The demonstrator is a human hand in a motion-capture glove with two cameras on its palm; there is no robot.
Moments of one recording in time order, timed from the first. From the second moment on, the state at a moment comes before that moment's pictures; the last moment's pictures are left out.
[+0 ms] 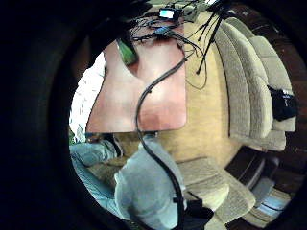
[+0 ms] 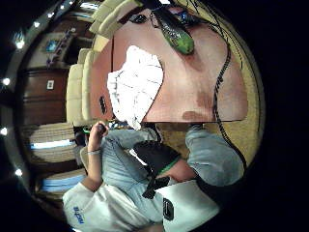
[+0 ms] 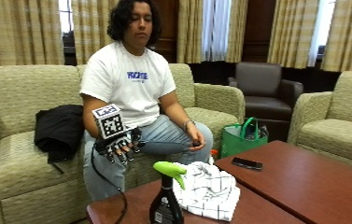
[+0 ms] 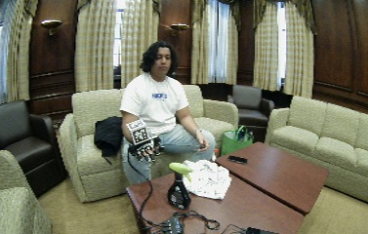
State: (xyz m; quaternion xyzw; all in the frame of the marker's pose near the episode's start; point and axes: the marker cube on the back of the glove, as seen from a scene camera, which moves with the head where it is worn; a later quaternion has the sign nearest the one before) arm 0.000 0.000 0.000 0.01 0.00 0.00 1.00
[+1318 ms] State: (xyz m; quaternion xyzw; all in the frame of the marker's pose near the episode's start) arm 0.013 -0.065 0.017 0.03 -0.18 0.03 0.98
